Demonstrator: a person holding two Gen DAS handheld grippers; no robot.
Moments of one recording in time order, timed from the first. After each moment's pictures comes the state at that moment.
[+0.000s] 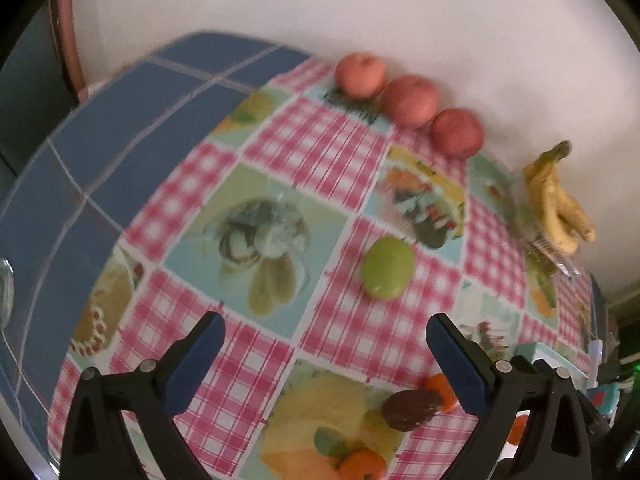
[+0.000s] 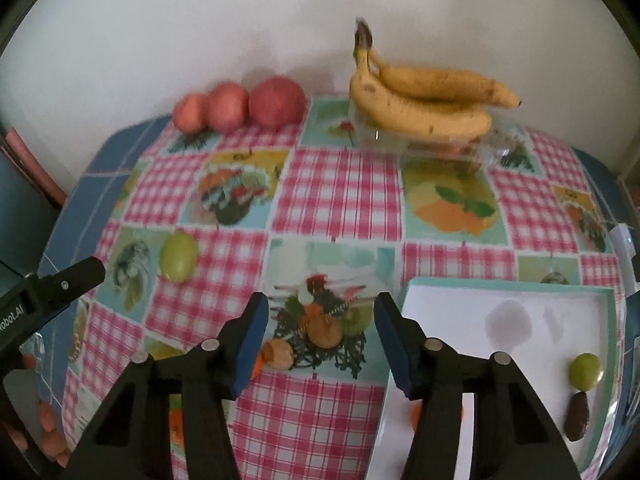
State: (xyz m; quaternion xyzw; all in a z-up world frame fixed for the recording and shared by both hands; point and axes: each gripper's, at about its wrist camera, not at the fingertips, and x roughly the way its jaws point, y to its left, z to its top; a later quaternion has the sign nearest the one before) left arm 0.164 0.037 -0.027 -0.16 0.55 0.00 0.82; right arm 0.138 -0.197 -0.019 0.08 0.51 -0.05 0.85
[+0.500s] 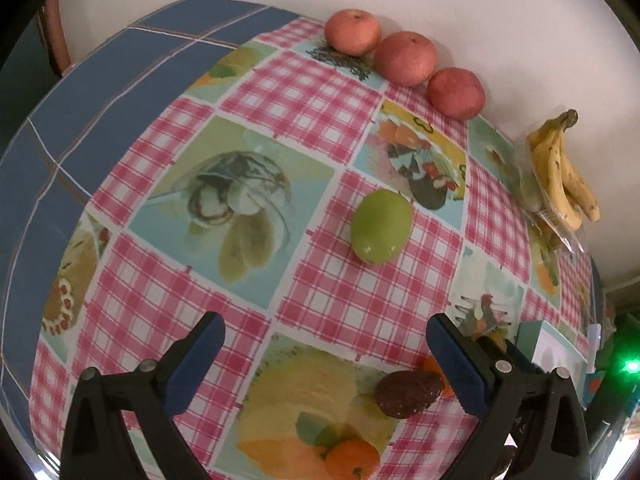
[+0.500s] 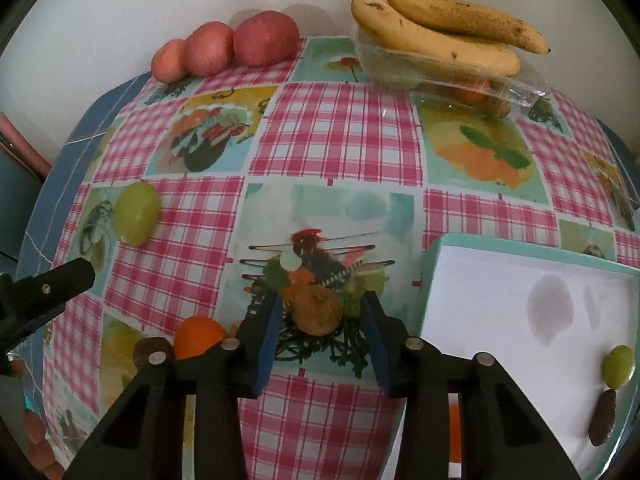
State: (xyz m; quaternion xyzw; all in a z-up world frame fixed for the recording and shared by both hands) left arm 0.165 0.017 -0.050 -0.16 0.59 -0.03 0.79; right arm 0.151 -0.199 -0.074 0.08 0.55 -0.04 0.83
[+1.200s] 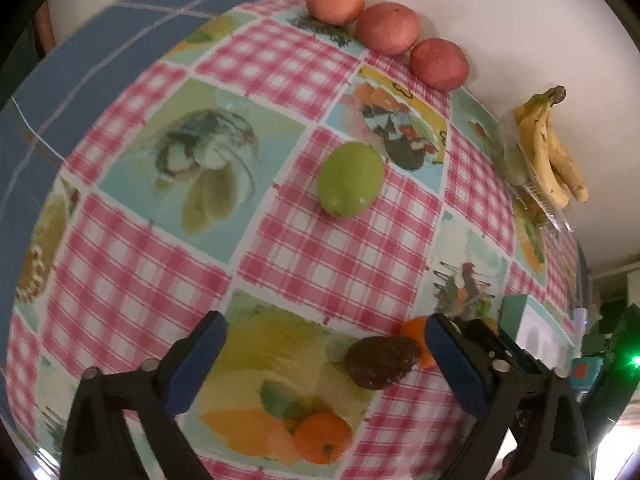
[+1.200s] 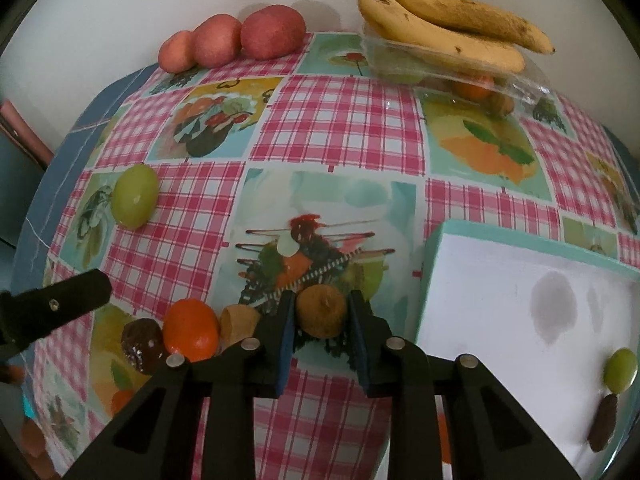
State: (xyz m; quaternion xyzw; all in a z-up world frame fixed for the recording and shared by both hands) left arm 0.153 0.003 -0.059 -0.18 0.61 -0.06 0.77; right arm 0.138 -0.203 -0.072 0.07 0.55 -0.03 0.83
